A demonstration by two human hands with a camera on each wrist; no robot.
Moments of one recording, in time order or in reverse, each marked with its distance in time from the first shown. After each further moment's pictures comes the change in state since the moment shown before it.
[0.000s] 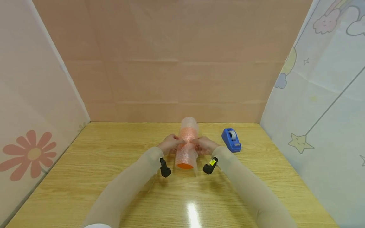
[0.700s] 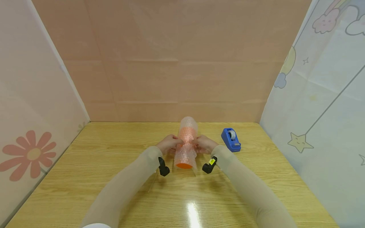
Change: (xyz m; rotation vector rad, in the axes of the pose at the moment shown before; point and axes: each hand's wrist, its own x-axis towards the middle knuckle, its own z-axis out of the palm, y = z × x) left_hand -0.005 0.005 -0.006 -0.018 -0.062 -0.044; right_hand -0.003 -0.005 0.004 -0.049 0.038 0.011
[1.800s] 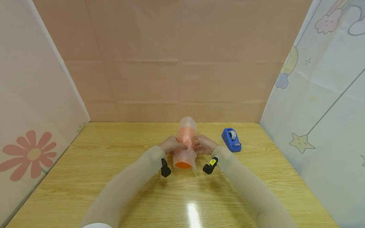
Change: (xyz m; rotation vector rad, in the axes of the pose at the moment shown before) left_hand -0.011 -0.001 0.008 0.209 0.010 0.054; right_hand 0.002 0.006 0.004 0.055 -0.010 0.012
